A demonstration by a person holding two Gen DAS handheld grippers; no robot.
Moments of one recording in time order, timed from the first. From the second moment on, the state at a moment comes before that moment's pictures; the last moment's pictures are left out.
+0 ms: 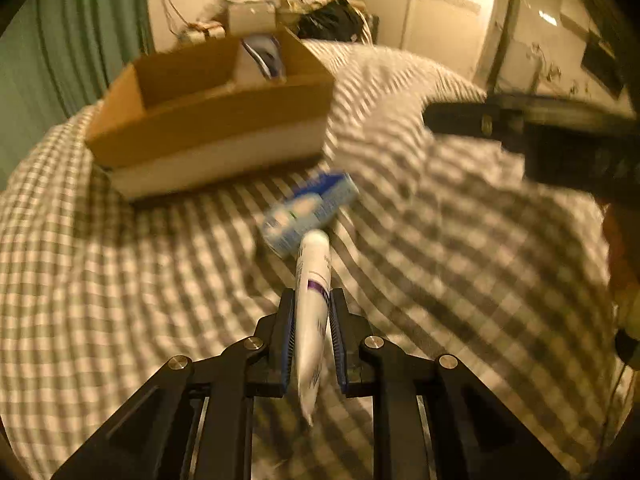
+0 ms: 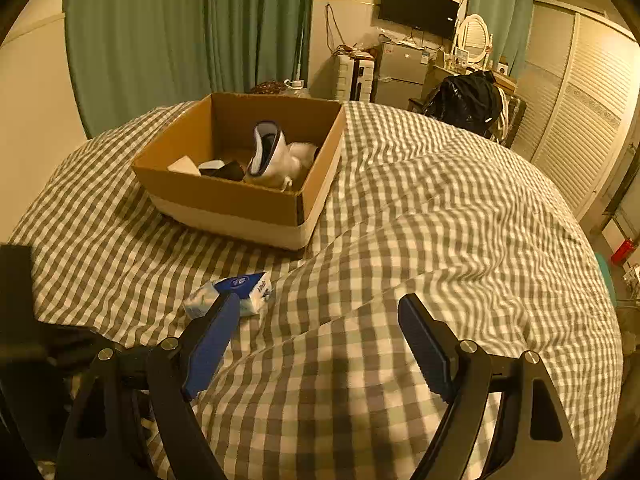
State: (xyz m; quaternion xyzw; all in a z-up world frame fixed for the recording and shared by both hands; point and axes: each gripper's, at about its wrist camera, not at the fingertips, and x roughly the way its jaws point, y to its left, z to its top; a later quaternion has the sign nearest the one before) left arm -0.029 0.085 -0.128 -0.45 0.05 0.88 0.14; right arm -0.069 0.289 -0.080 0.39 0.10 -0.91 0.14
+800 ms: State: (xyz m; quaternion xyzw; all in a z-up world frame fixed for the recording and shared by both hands) left arm -0.056 -0.015 -0.120 -0.44 0.02 0.90 0.01; right arm -0.113 0.183 -0.175 0.52 0.18 -0.82 0.18
